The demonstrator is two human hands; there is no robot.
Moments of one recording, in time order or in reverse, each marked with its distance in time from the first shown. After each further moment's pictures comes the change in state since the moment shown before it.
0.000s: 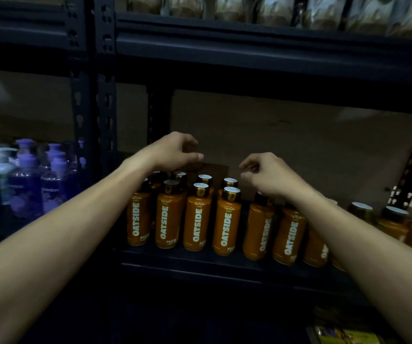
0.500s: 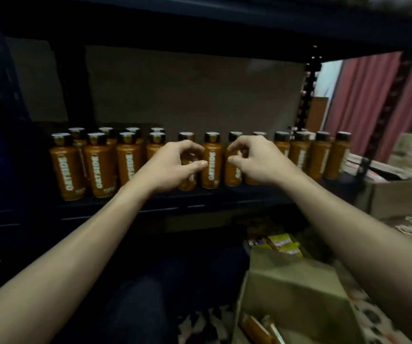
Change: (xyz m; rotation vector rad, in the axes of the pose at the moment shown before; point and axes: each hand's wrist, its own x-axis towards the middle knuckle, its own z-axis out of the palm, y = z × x) left_hand -0.118 0.100 0.127 -0.213 -0.131 0.298; right_hand -0.191 0.044 -0.043 -0.111 0.122 0.184
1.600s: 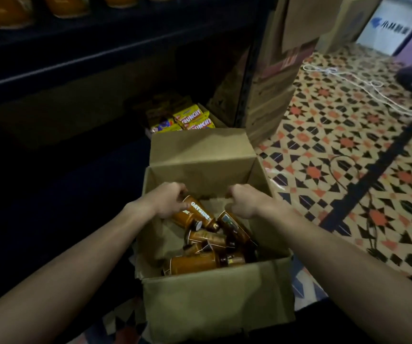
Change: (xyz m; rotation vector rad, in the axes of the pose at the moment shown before) left_hand -0.051 -0.047 0.423 0.157 -1.014 -0.146; right_hand -0.223 0.329 0.177 -0.027 -0.662 0.797
